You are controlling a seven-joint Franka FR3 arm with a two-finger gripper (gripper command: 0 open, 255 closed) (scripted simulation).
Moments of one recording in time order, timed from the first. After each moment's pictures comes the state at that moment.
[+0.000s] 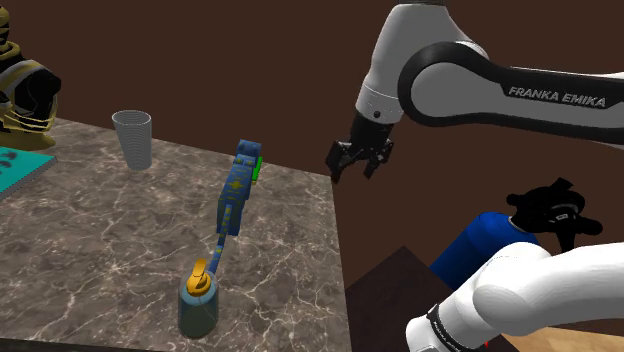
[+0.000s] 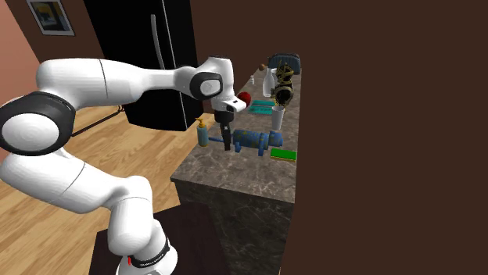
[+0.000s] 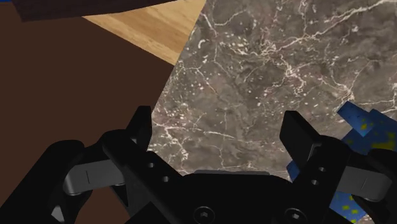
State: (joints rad) arm -0.03 -0.53 0.40 -2.29 0.13 1.76 0.52
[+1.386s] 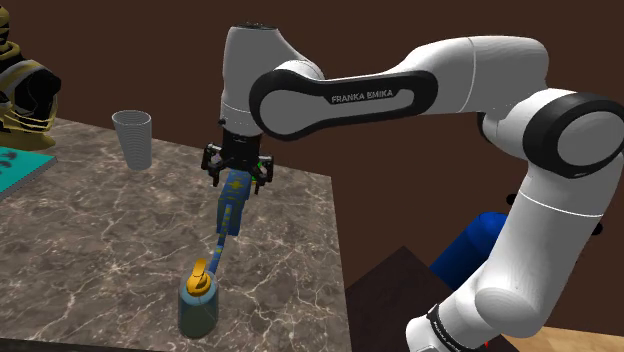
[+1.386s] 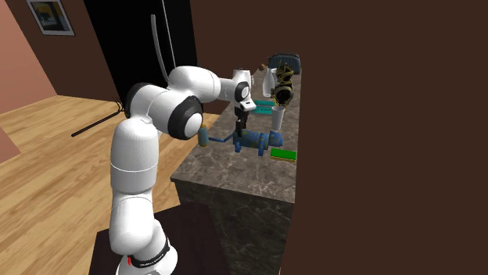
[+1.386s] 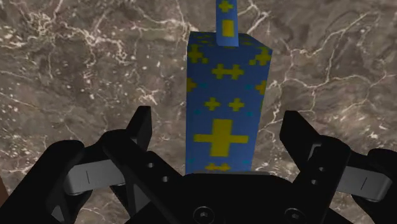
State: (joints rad) arm 0.02 0.31 0.66 -1.71 -0.20 1.95 1.41
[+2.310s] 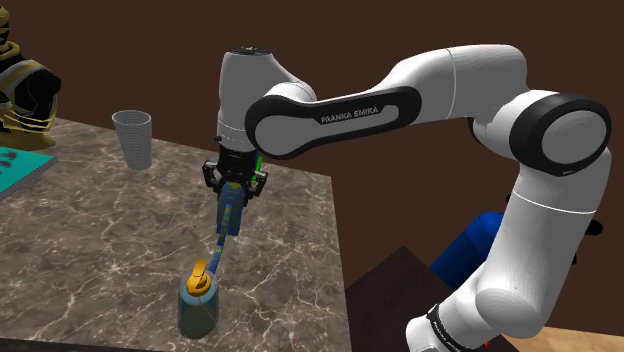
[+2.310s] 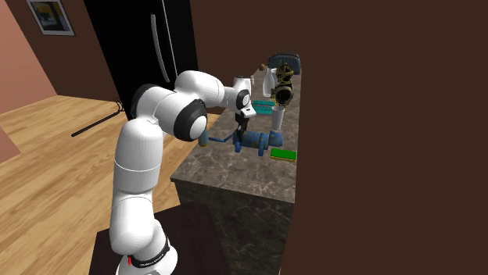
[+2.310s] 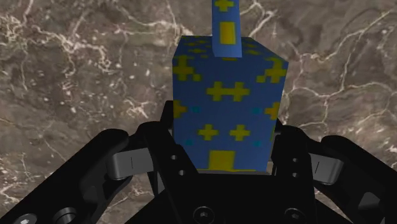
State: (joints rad) arm 0.04 0.36 0.65 -1.75 -0.24 2.02 1.44
